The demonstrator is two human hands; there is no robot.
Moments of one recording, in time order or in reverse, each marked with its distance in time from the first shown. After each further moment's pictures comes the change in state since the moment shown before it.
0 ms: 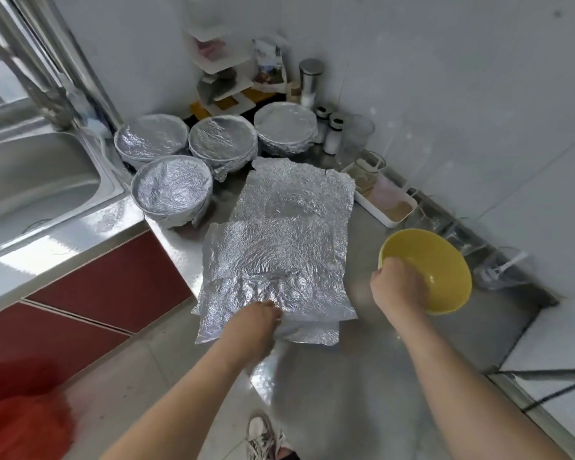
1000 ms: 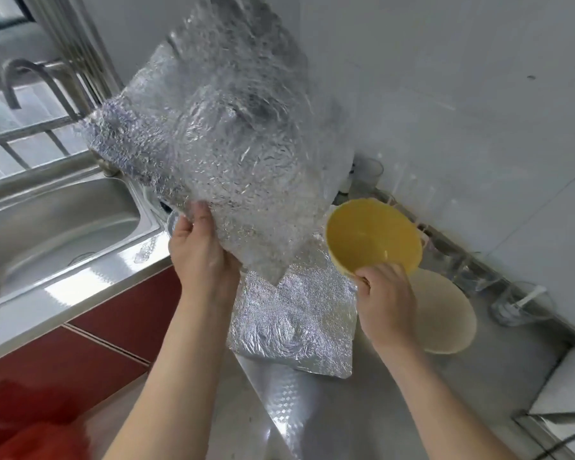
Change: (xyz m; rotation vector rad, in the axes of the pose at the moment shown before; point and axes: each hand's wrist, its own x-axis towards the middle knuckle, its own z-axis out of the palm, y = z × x) left_hand -0.050 0.022 -0.208 -2.042 1.177 -0.129; right_hand -0.033 -0.029 -0.012 0.373 0.775 -0.601
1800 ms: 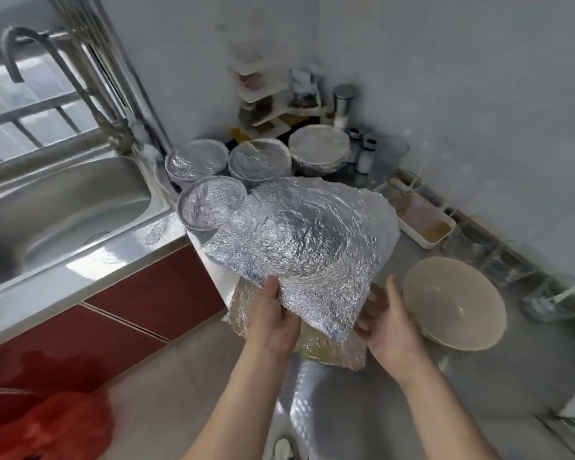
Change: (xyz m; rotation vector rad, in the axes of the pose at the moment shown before) left_hand -0.023 -0.109 -0.057 -0.107 0.245 -0.705; right_hand -0.037 -0.005 0.019 1.449 -0.465 1.385
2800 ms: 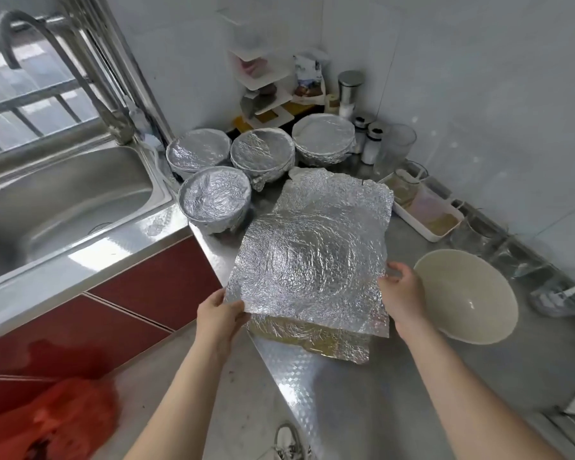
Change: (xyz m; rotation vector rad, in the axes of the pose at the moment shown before) left_hand 0.052 0.053 -0.091 0.709 0.173 0.291; right_hand 0.055 -0.017 -0.015 -0.802 0.347 -0.350
